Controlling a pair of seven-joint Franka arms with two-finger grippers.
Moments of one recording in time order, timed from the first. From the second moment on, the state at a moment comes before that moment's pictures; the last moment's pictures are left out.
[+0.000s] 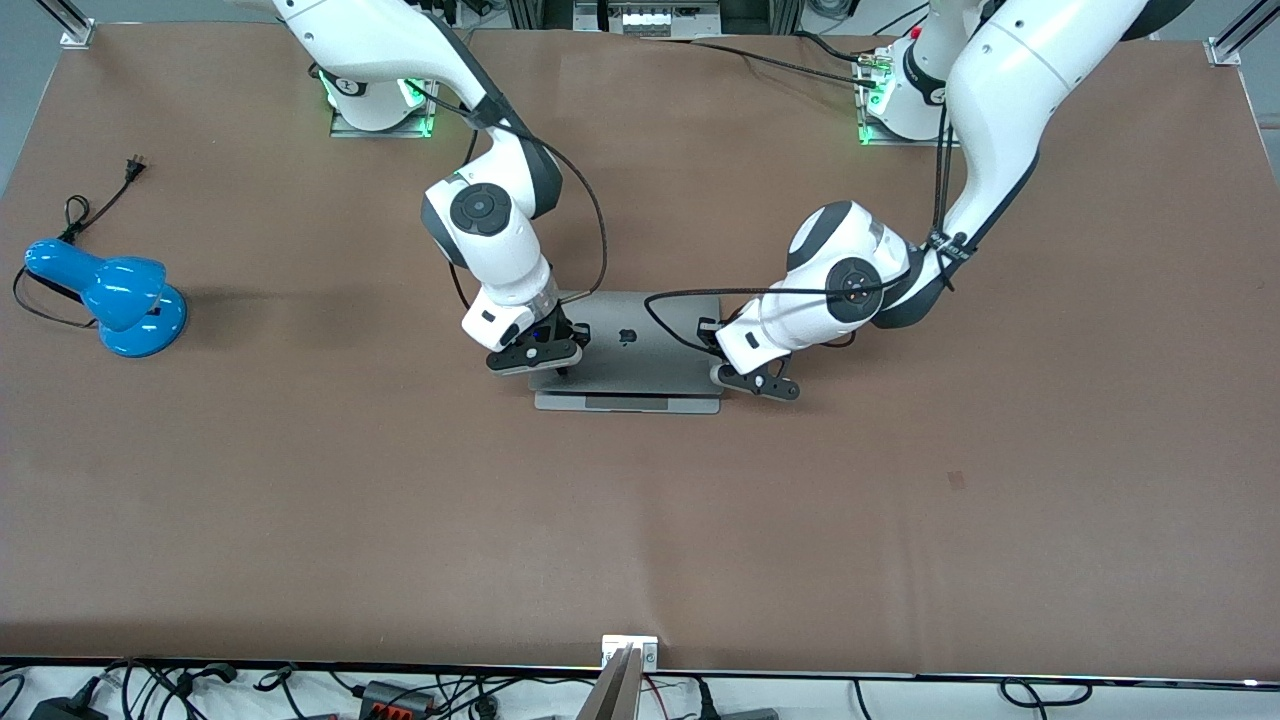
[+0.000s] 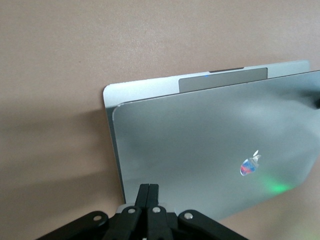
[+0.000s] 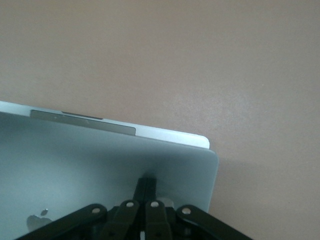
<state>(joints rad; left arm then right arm) 0.03 0.67 -0.64 -1.83 -0.01 2.44 -0.35 0.59 0.54 0.03 -1.91 -0.08 2.70 0.54</state>
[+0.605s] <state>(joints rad) -0.10 0.73 -0.52 -1.79 0.00 2.54 -0.35 0.59 0.64 0.02 -1.86 -0.09 2.70 0.54</state>
